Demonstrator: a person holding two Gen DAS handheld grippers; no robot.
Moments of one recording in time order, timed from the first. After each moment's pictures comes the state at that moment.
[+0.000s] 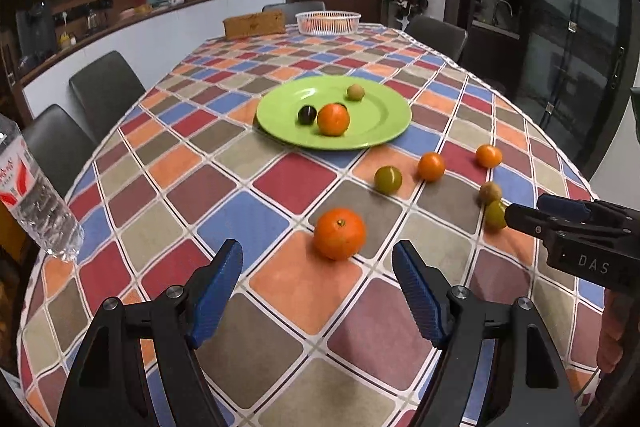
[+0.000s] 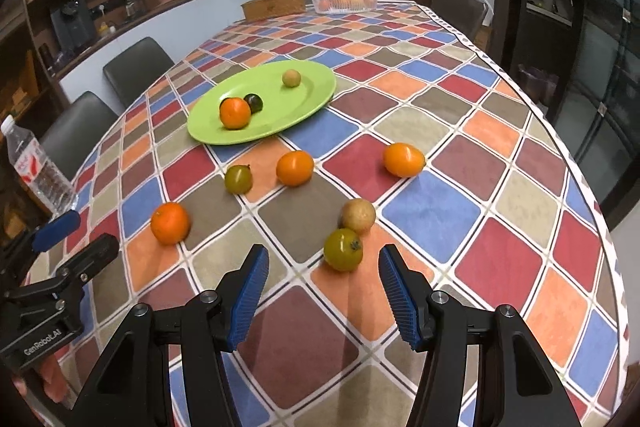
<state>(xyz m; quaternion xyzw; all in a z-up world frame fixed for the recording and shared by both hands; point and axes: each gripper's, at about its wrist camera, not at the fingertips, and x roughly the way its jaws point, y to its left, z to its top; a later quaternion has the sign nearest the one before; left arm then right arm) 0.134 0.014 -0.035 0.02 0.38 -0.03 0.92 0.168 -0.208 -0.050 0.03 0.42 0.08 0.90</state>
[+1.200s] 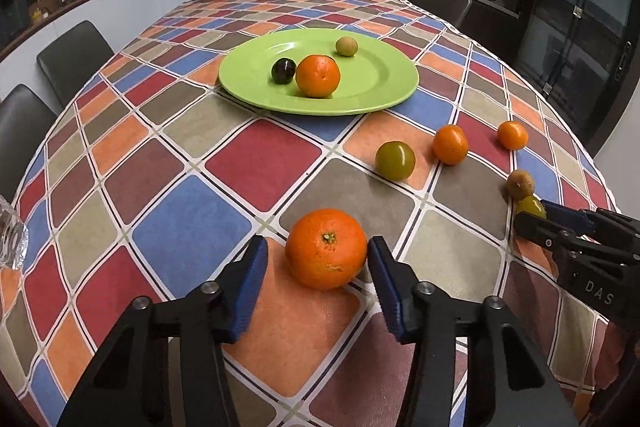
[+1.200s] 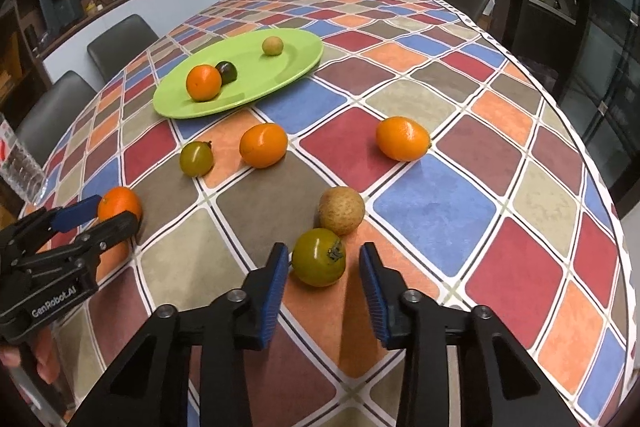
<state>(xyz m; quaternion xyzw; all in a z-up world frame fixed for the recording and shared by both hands) 0.194 0.006 -0.082 0.01 0.44 -0.06 0.90 0.198 -0.208 -0.086 0.00 0.45 0.07 0.89</state>
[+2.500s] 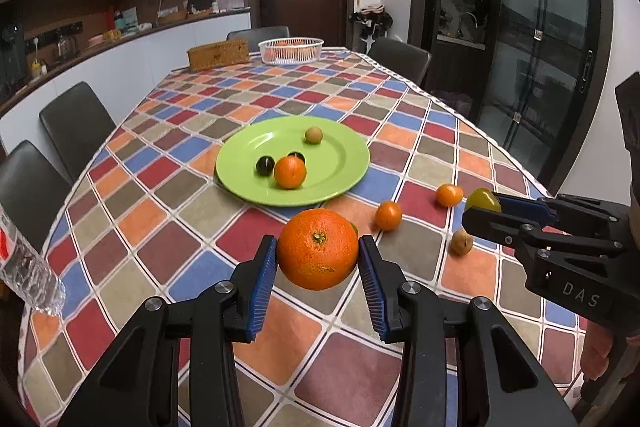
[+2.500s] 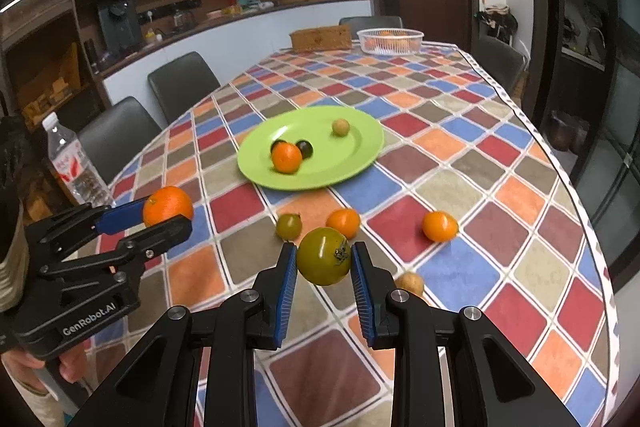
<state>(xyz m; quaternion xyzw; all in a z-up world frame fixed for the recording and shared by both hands) 0.154 -0.006 0.006 0.03 0.34 -0.10 0.94 0.168 -0.191 -0.006 0.01 0.35 0.16 0.92</state>
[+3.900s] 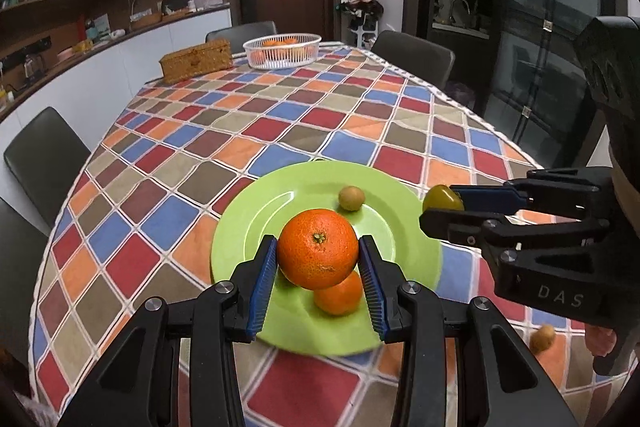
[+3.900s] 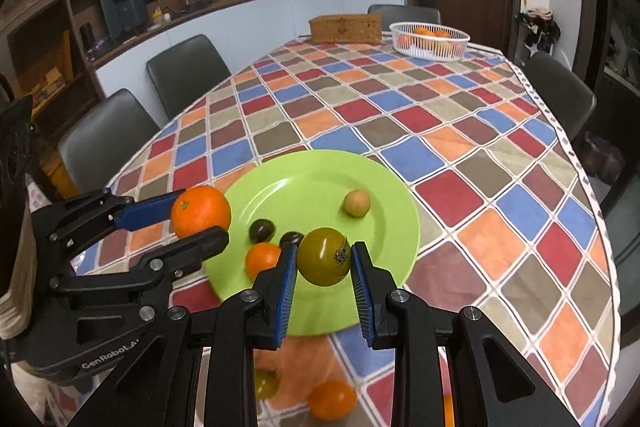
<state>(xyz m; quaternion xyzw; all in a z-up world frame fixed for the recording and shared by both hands) 0.331 0.012 -0.005 0.06 0.36 -0.13 0.92 0.347 -0.147 -0.005 -0.03 0.39 0.20 0.90</state>
